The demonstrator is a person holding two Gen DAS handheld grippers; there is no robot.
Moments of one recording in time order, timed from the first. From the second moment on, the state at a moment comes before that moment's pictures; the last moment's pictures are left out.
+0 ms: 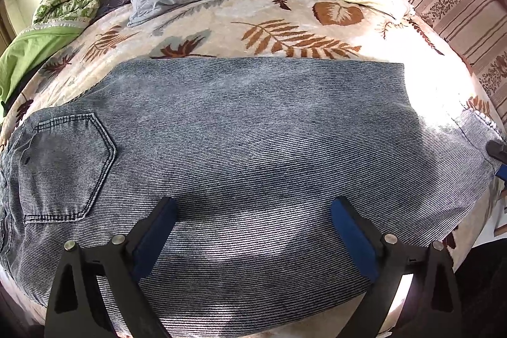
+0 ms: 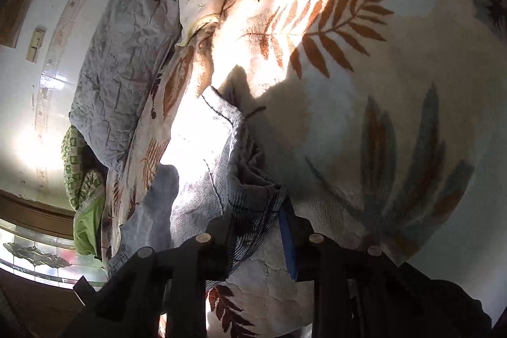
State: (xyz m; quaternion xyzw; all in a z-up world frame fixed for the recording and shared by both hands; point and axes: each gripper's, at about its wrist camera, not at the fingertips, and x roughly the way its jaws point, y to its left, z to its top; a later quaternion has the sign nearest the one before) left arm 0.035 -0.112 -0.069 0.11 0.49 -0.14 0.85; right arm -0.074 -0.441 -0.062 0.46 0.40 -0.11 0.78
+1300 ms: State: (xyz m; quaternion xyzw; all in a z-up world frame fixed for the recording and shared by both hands) left arm 0.040 -0.114 -0.068 0.15 0.50 -0.13 0.85; right arm -0.059 -0.412 -0.038 0.39 0.42 -0.13 0.81
